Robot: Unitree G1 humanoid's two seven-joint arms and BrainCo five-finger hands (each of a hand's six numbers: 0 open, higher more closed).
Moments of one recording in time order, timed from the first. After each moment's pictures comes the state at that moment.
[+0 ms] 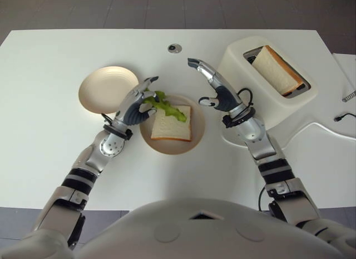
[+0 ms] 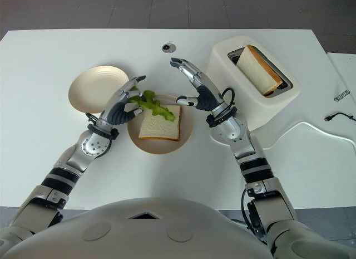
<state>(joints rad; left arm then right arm) -0.06 0.47 -0.32 0.26 0.46 -0.62 0.21 -0.16 -0.33 0.21 0.13 -0.39 -0.57 0.05</state>
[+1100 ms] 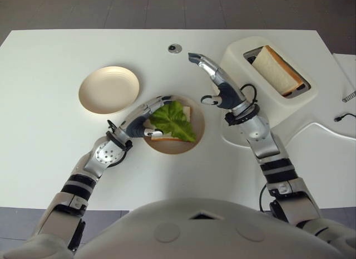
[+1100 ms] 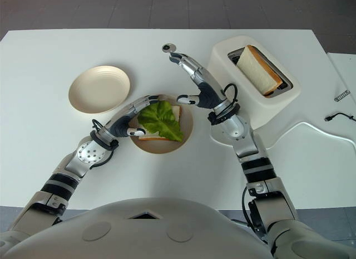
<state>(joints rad) -0.03 0.47 -0.28 0.32 0.38 -0.79 -0.03 -0.15 -0.35 0.17 -0.01 -0.37 -0.56 0.09</state>
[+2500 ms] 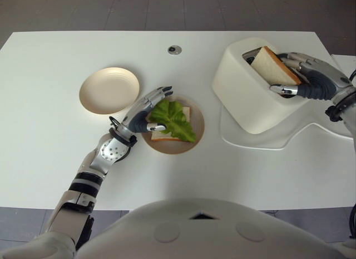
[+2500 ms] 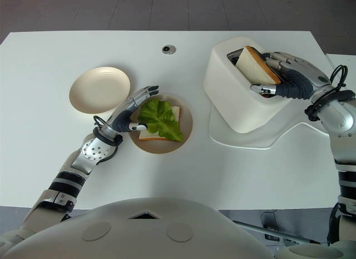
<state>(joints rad) -0.04 0.39 -0.23 0.31 0.48 -0.79 0.04 -0.02 -0.92 -0.24 -0.09 -0.35 -0.29 0.42</state>
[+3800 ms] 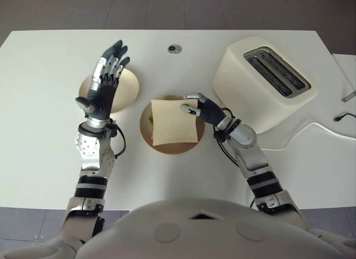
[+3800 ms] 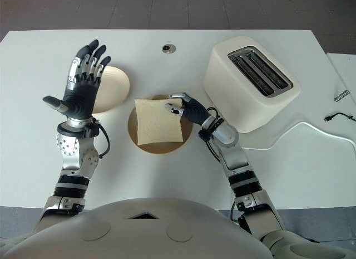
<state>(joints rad) 0.02 0.25 -0.06 0.08 -0.48 -0.76 -0.51 -0.05 -0.23 0.26 0.12 0.06 -0.23 0.47</state>
